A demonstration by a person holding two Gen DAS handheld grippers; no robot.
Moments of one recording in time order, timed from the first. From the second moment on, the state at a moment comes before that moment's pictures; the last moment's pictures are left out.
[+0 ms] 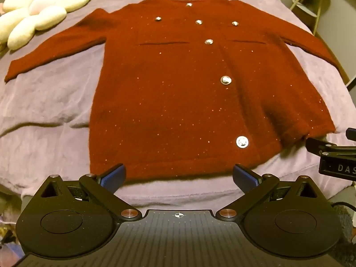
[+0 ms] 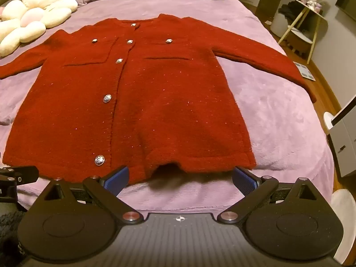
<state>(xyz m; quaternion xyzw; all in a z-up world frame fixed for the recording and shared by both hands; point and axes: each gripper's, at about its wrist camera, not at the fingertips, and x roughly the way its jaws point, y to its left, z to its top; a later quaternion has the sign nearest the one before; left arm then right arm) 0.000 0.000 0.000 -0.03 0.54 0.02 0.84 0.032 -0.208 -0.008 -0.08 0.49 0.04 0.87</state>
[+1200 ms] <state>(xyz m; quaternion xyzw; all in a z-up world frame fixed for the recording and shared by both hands) 0.001 0.000 0.004 -0.03 0.54 0.02 0.84 0.037 -0.199 -0.004 -0.09 0.49 0.05 0.87</state>
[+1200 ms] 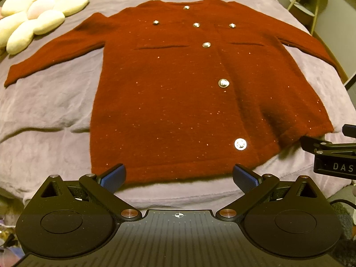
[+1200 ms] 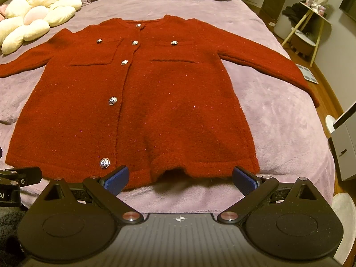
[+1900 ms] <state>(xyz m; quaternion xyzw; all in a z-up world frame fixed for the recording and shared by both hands) 0.000 -0.003 0.001 -0.03 0.54 0.01 0.84 0.035 -0.201 -0.005 -0.09 0.49 0.05 0.87</state>
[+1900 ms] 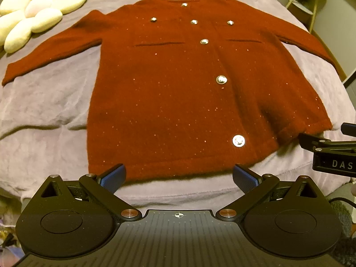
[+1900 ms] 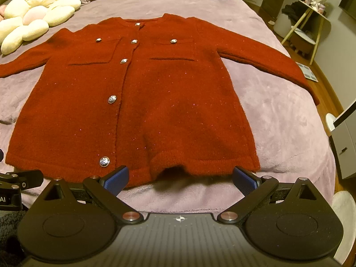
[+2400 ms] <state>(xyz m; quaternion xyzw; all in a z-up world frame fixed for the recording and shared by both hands) -0.001 -0.002 -0.001 -0.03 0.55 0.01 0.84 0.036 -0.199 -0.006 -0.09 0.49 0.05 0.86</state>
